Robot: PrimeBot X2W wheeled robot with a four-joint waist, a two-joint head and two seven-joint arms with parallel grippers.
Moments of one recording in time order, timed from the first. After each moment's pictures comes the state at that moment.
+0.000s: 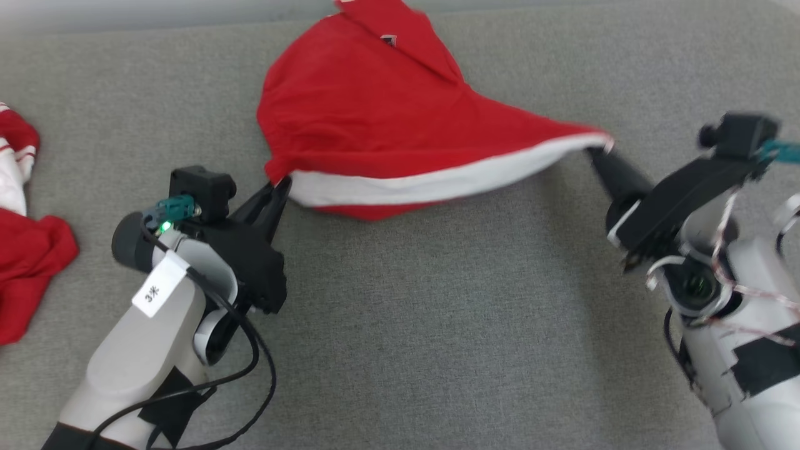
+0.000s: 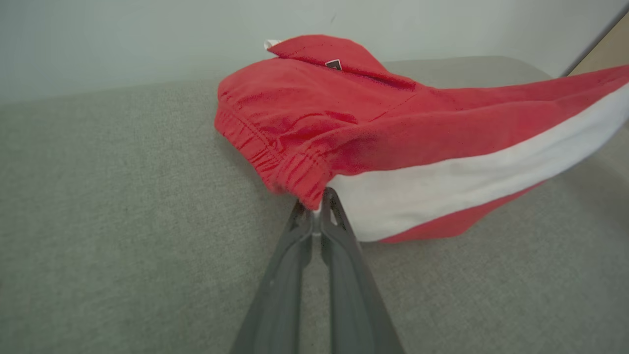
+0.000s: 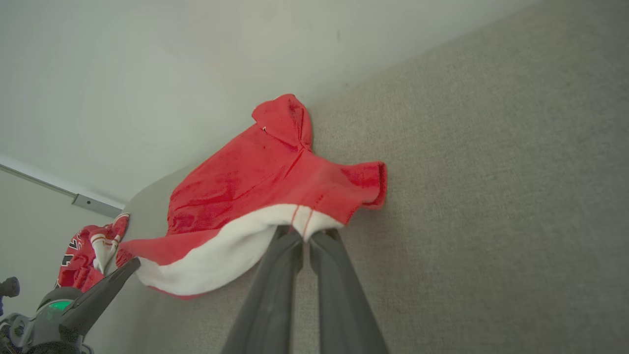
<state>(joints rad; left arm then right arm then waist) -0.77 0.23 -0.64 0.60 -0.50 -0.09 0.01 -0.60 -0.20 0.14 0.32 0.92 0.06 0.32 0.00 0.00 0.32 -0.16</state>
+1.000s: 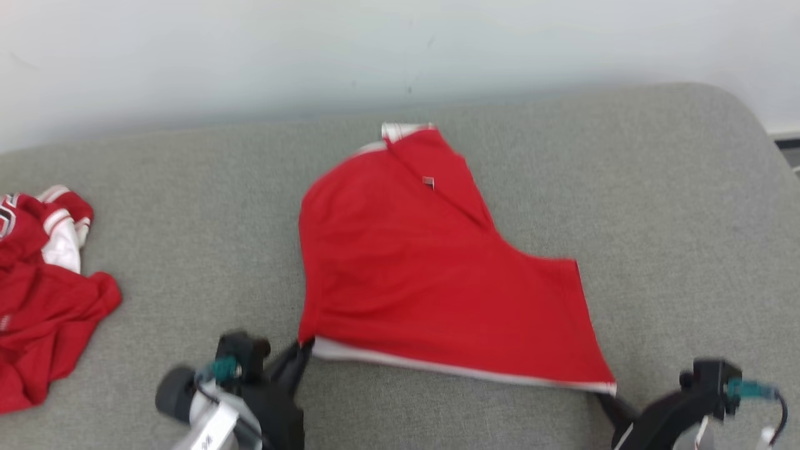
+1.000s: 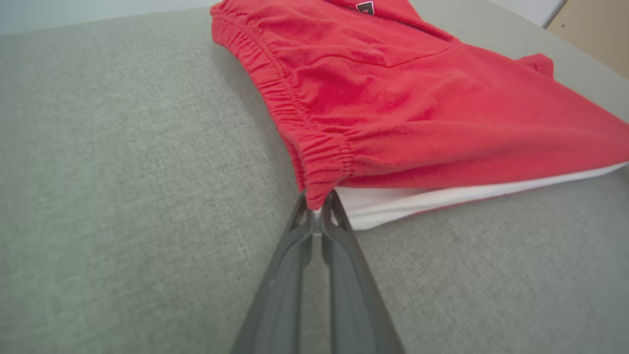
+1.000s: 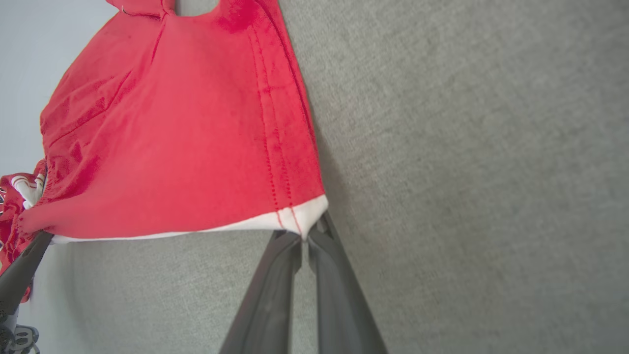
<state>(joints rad) -0.52 0.19 -0.76 0.79 -0.47 -0.12 -0.20 -0.07 -0.19 0.12 0.33 0.92 0.01 0.29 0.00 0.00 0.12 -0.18</state>
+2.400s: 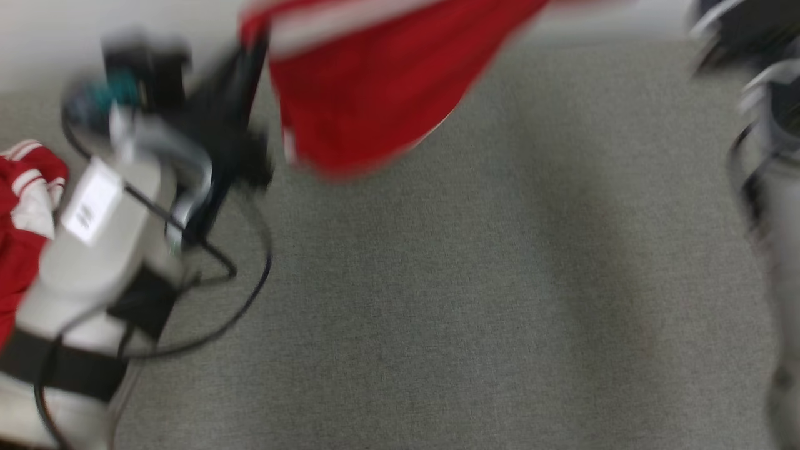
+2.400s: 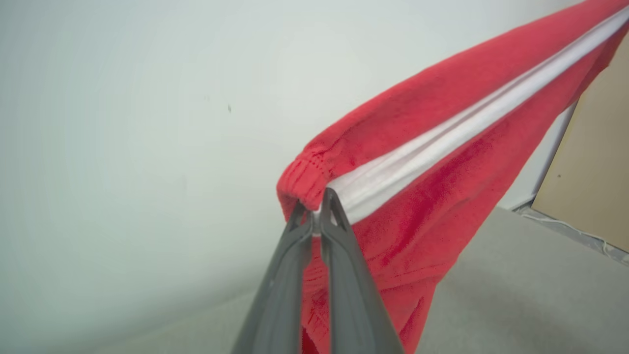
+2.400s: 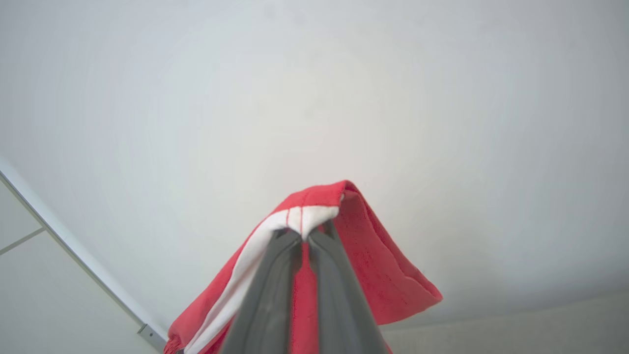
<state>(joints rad) -0.98 0.24 -0.62 0.60 -0.50 -0.10 -0.08 -0.91 -0.17 0.03 0.13 0.89 -0.09 0.35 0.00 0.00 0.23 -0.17</state>
